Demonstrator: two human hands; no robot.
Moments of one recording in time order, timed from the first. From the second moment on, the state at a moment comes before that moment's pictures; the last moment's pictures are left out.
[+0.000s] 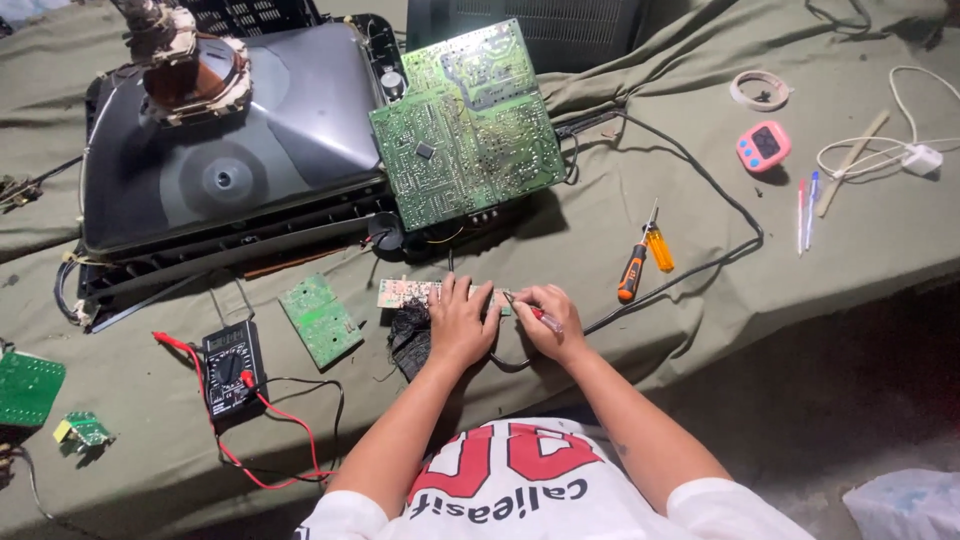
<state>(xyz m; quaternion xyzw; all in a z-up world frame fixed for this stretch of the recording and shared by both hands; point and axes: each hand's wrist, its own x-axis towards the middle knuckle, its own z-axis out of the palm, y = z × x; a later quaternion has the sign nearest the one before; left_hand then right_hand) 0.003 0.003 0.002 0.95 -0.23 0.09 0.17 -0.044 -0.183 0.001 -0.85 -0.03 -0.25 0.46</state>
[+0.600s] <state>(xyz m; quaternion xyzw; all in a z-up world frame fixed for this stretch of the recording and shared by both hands) -0.001 0.002 0.010 0.95 -0.23 0.07 0.19 -0.049 -0.184 0.006 -0.85 -0.02 -0.22 0.48</state>
